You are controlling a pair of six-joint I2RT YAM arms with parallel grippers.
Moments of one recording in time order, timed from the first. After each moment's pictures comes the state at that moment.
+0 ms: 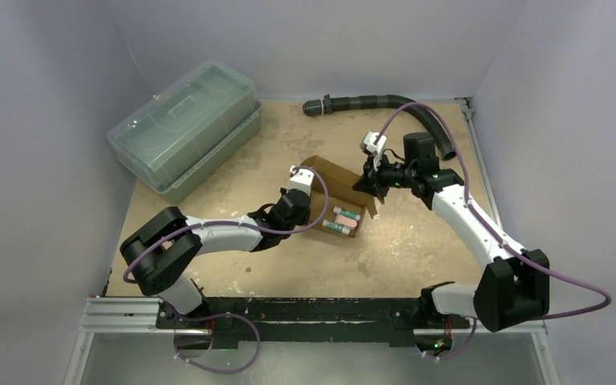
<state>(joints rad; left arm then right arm) -0.90 1.59 0.73 0.31 -0.50 -0.33 0.27 1.29 0.98 -0.40 -0.76 -0.43</state>
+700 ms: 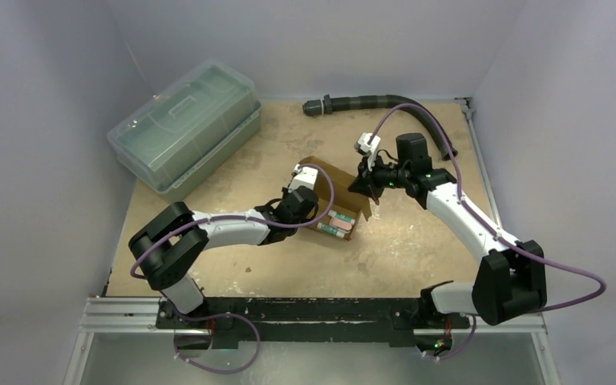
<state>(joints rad) -0.91 1.65 0.84 0.08 -0.58 -0.36 0.31 1.33 0.97 -0.34 -0.72 -0.37</state>
